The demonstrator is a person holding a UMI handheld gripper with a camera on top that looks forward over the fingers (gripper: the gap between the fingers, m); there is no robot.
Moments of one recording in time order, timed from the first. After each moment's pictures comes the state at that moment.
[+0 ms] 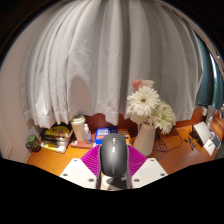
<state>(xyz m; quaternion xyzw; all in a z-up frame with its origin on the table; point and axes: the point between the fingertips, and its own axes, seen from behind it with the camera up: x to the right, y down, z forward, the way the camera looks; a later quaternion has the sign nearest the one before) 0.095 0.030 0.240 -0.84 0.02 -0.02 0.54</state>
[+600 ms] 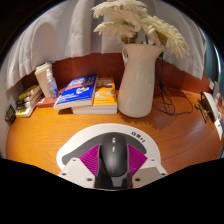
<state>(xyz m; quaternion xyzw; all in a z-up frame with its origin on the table) 0.200 0.056 -0.009 -0.92 0.03 -0.02 0.39</state>
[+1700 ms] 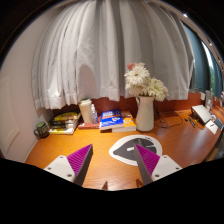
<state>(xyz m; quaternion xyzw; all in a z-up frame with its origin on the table) 0.074 -0.094 0.163 -0.84 0.04 0.01 0.54</state>
